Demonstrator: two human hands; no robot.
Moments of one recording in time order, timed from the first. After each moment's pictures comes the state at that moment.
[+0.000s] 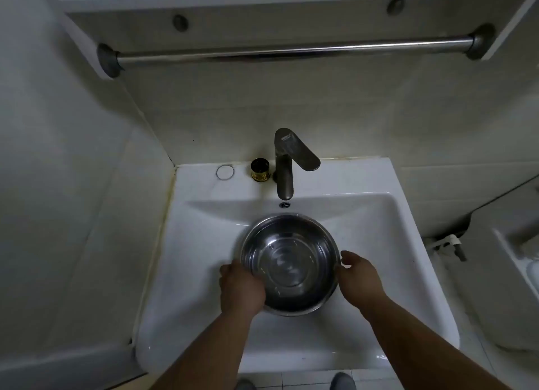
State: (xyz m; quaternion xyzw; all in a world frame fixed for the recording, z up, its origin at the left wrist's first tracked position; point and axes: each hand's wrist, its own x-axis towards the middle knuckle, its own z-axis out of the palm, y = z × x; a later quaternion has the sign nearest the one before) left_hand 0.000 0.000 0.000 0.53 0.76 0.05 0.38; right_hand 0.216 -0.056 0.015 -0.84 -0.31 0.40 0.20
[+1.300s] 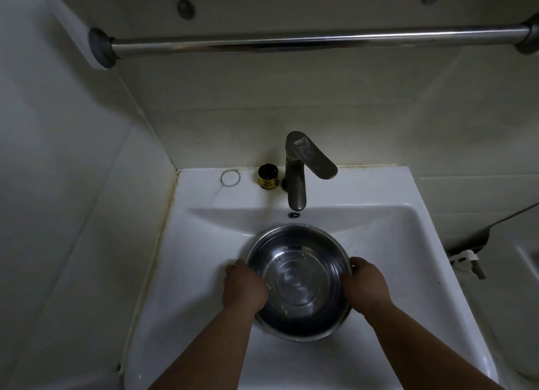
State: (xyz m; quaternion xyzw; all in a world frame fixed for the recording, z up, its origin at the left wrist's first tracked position) left_hand 0.005 0.048 -0.033 0.51 0.76 0.02 0.41; right_hand 0.229 -0.020 -0.040 -0.86 -0.33 0.36 0.17
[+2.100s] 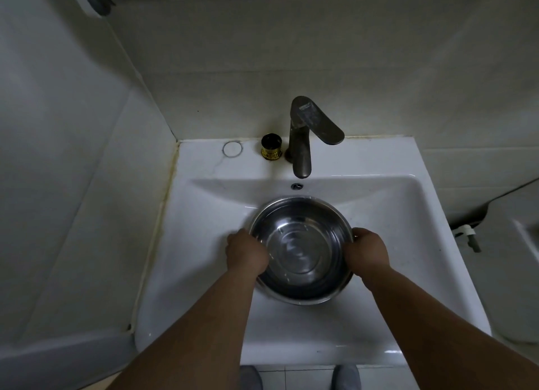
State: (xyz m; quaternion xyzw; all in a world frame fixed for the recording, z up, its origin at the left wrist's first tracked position) left_hand -0.002 0.055 -0.043 0.54 0.75 0.02 0.38; right_hand 0.222 -0.019 -0.038 -0.86 -0.29 0.36 0.20
